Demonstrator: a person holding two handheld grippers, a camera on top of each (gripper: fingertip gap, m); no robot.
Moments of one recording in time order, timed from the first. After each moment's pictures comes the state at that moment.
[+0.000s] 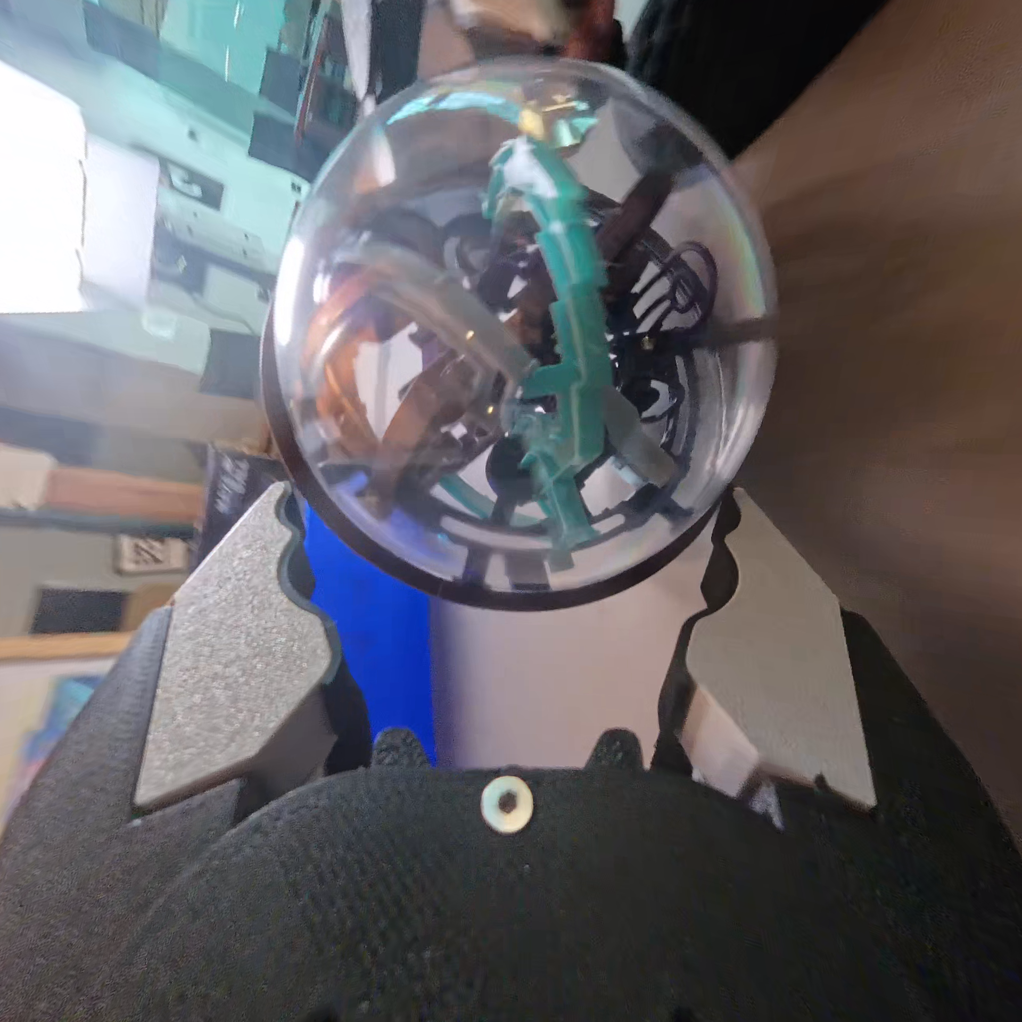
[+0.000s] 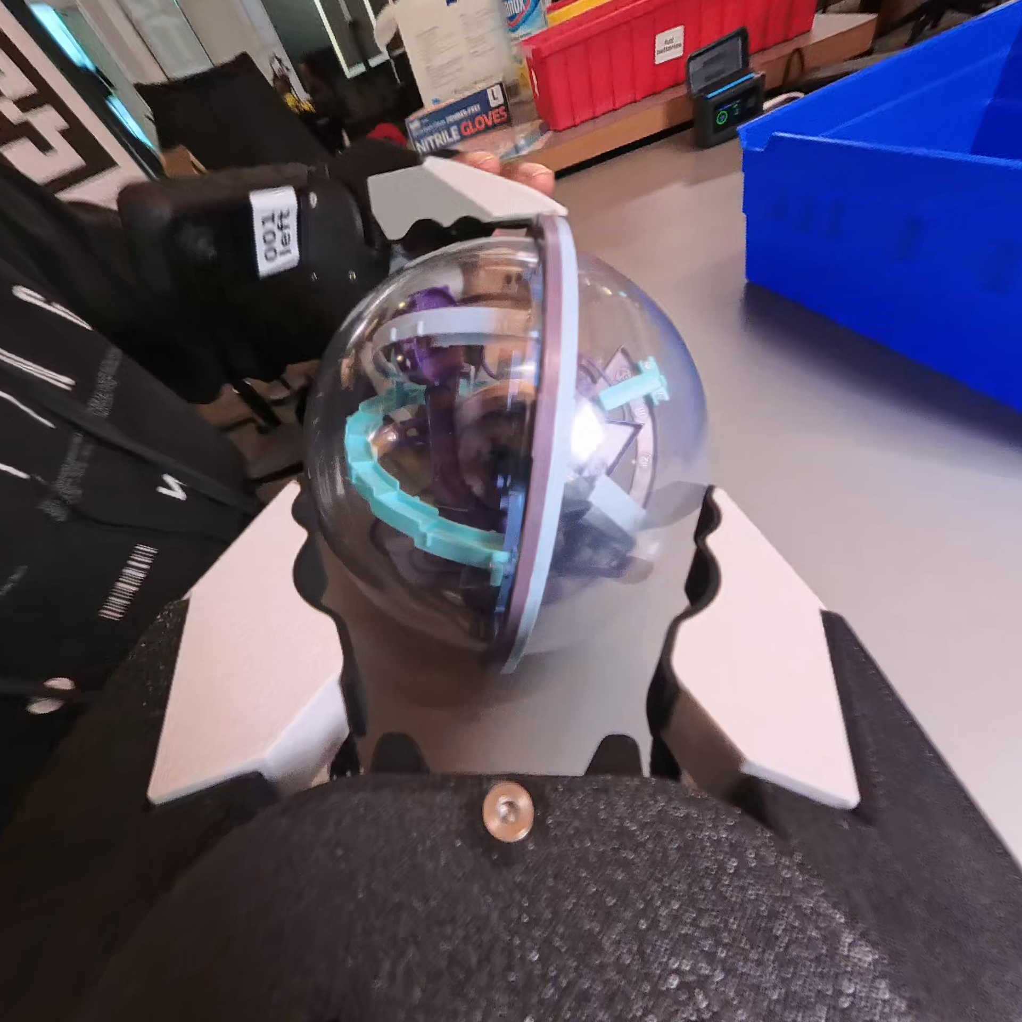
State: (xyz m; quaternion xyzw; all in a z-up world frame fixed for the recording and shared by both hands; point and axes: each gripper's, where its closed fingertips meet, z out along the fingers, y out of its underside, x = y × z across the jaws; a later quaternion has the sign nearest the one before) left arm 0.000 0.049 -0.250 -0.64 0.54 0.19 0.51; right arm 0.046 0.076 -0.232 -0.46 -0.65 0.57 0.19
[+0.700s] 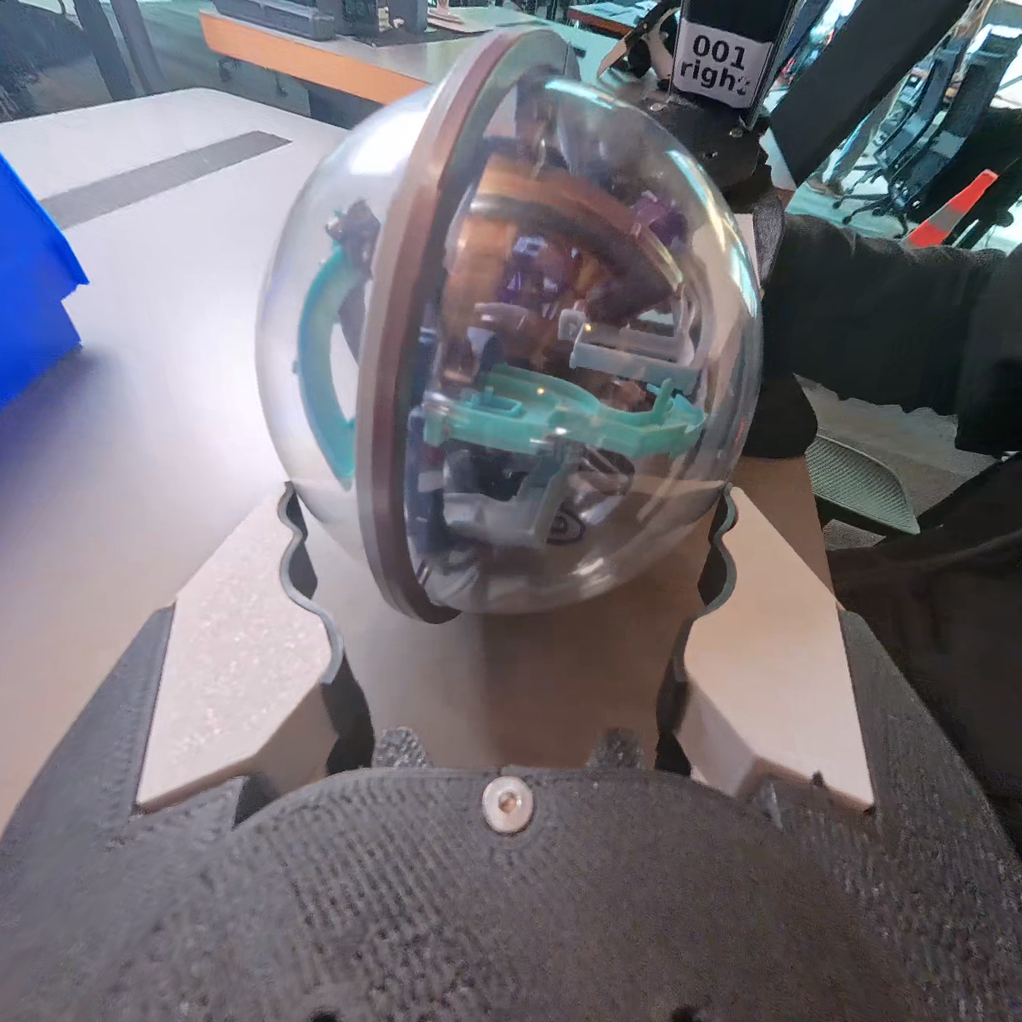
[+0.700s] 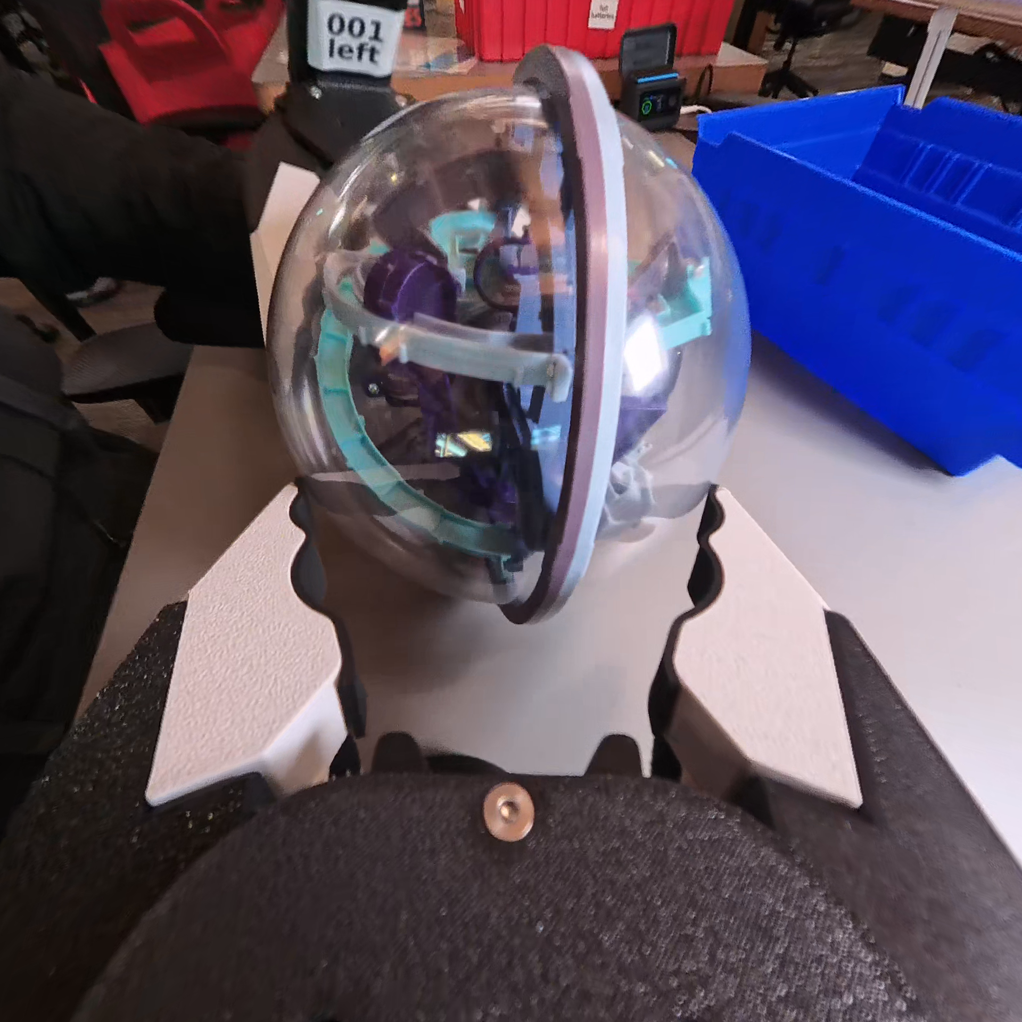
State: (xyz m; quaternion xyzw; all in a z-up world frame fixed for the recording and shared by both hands) left arm 0.025 0.043 -0.259 -0.79 0.22 -0.25 0.52; right arm 0.056 0.072 -0.254 -0.45 -0.69 0.47 0.31
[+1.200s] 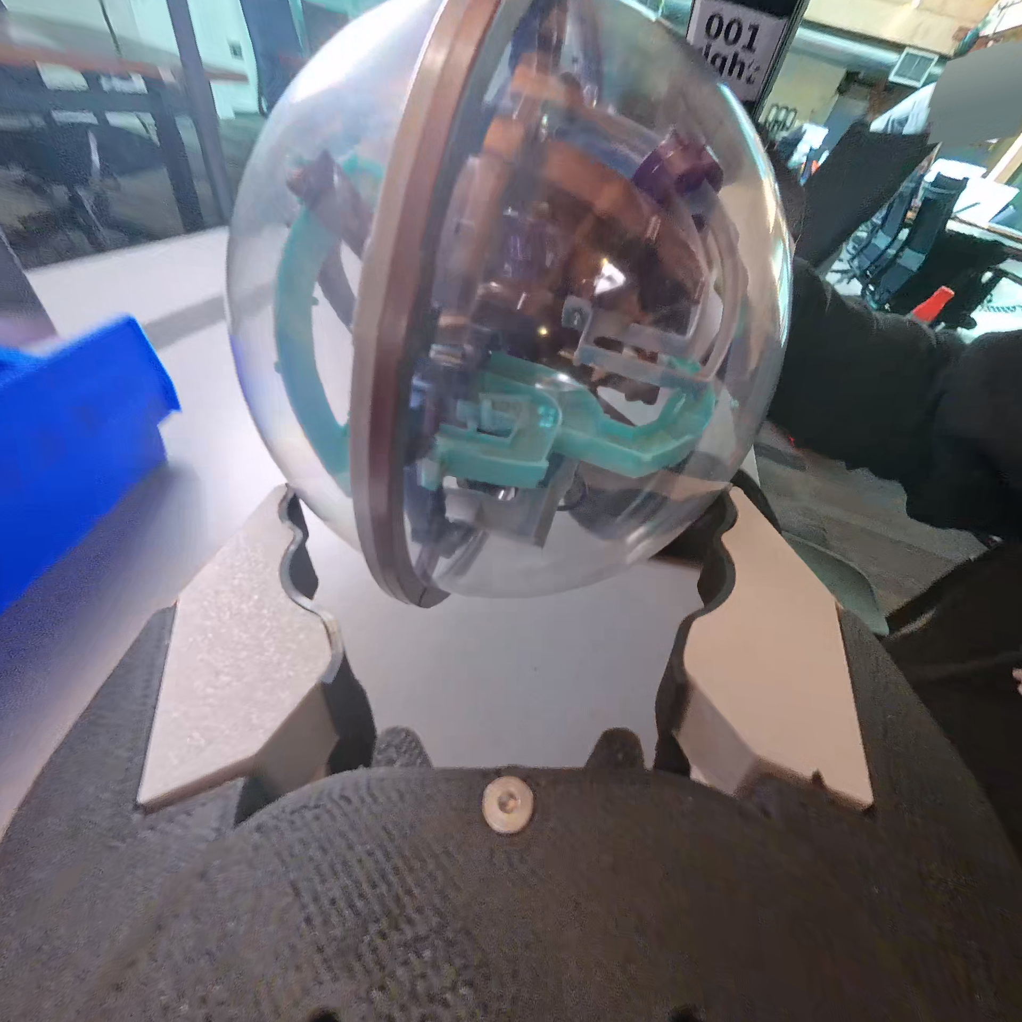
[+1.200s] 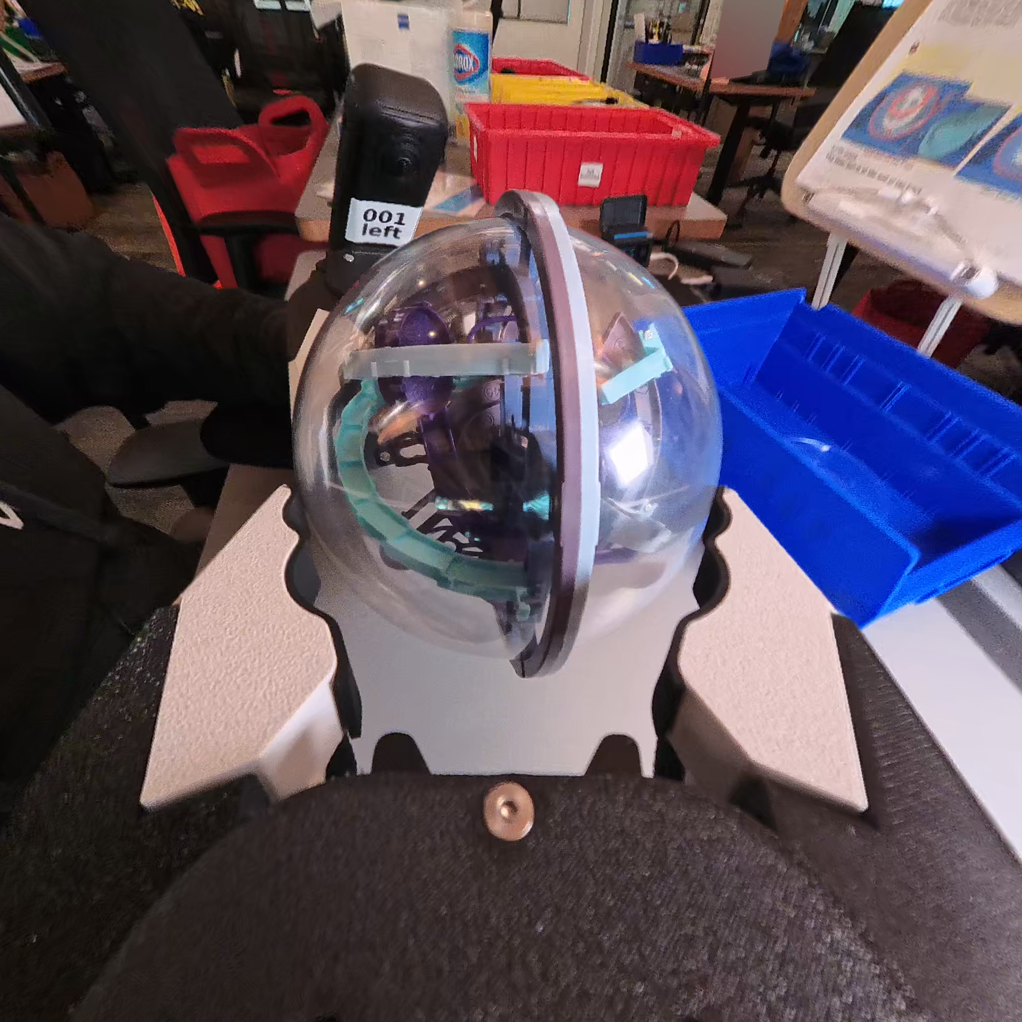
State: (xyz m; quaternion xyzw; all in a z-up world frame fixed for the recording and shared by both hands) left arm 0.017 0.062 -0.191 -0.76 0.18 -0.26 0.57; right arm 0.033 0.085 -0.146 -0.41 -0.69 0.50 0.33
